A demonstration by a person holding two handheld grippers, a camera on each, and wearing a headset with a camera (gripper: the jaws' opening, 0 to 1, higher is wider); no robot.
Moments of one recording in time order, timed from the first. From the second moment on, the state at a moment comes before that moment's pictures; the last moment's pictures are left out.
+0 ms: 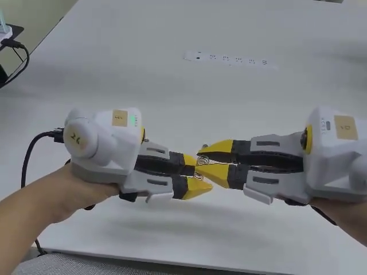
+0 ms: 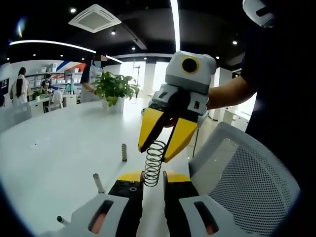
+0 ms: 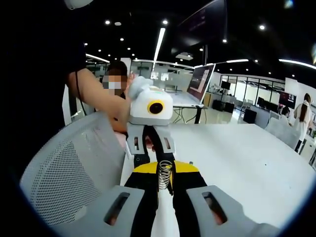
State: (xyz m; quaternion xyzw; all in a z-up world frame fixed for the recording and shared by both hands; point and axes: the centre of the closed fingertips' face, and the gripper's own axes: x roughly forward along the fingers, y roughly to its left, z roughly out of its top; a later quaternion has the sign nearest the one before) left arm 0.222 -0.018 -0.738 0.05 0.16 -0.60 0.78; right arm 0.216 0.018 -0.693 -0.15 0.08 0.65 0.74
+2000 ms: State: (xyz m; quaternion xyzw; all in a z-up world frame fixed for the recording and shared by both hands) left arm 0.246 0.108 -0.765 0.04 0.21 -0.42 0.88; right arm 0.249 0.005 -0.706 -0.17 0.10 0.60 0.77
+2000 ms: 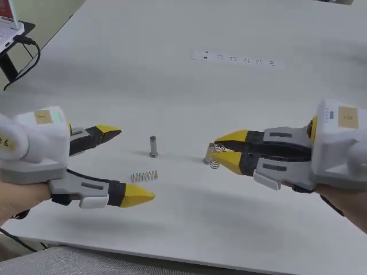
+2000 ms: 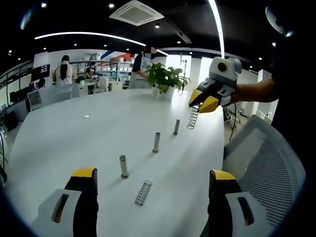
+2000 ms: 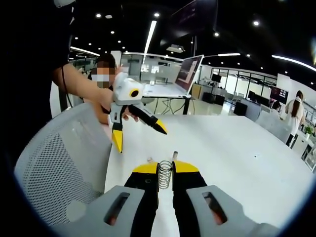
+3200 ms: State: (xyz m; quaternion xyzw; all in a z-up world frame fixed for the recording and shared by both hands) left arm 0.243 0.123 -0.774 0.02 0.23 -0.40 0.89; right arm 0.322 0.006 -0.727 -0.13 0.14 0.53 0.83
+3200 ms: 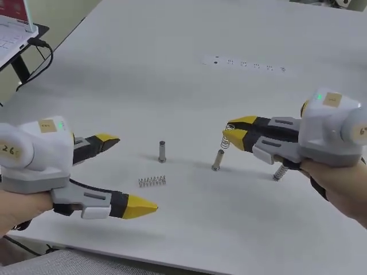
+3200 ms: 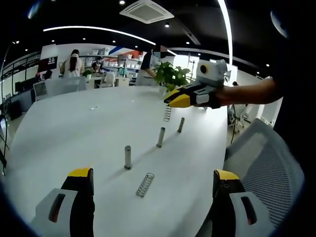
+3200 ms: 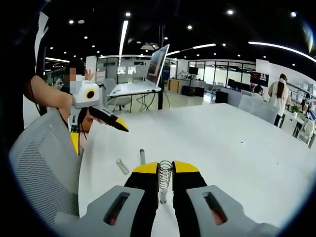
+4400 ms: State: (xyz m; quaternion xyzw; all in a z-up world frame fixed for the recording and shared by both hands) left arm 0.246 0.126 -0.770 0.02 0.22 -0.39 0.89; right arm 0.326 0.005 -0.749 -0.13 0.17 0.52 0.83
